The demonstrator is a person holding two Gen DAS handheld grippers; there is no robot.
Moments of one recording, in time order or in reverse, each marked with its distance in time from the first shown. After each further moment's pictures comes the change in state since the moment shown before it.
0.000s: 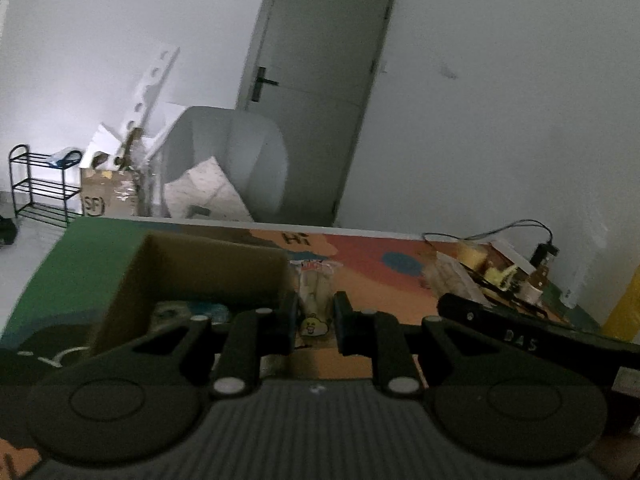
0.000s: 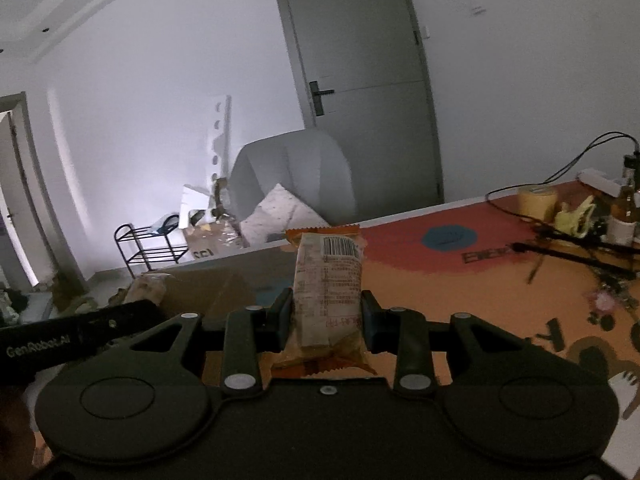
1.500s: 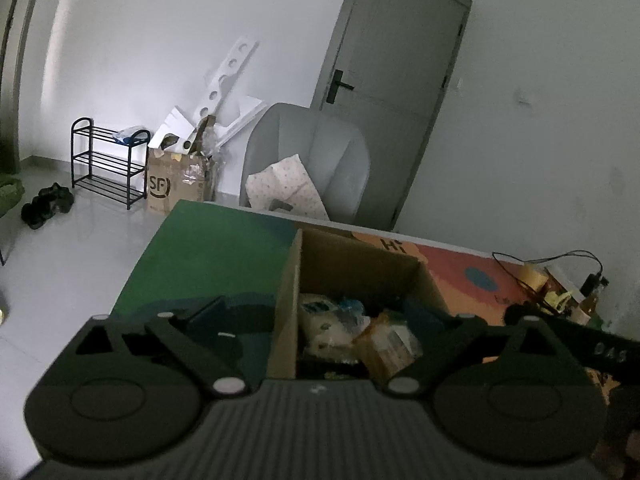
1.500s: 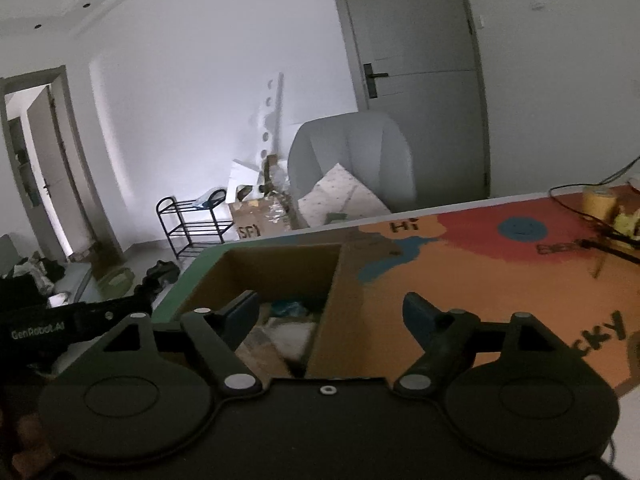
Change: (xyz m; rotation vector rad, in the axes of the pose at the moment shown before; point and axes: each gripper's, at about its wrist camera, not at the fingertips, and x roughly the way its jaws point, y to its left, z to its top) left arm -0.046 0.100 0.006 -0.108 0.002 0.135; right arm -0.013 0.061 0.002 -0.054 0.058 0.090
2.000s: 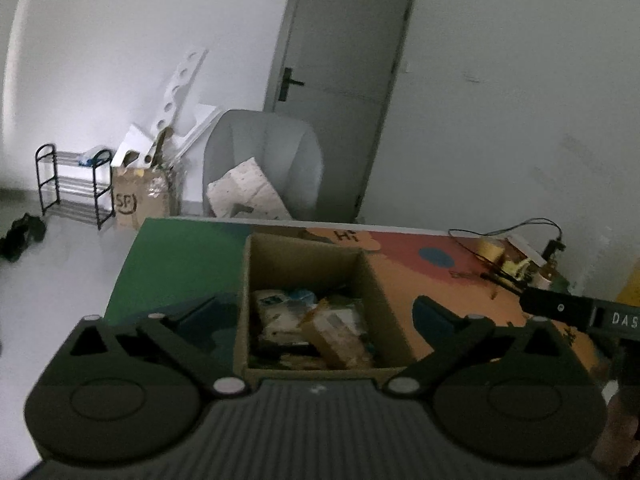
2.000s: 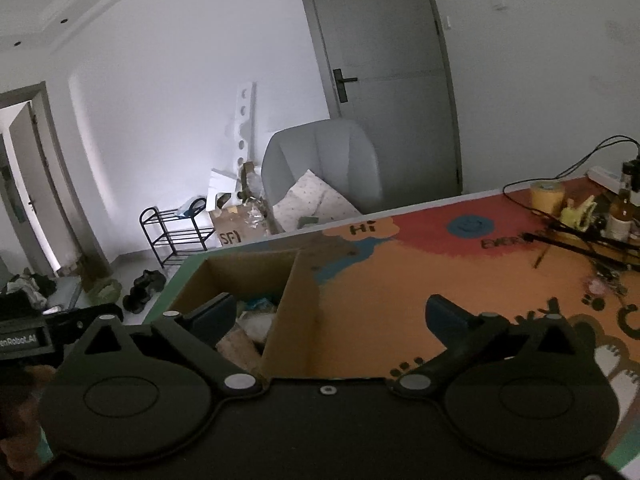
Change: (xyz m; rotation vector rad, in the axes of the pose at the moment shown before) left arm -0.050 -0.032 0.008 0.128 0.021 -0.099; right arm -0.064 -0.027 0.010 0.045 0.012 -0.046
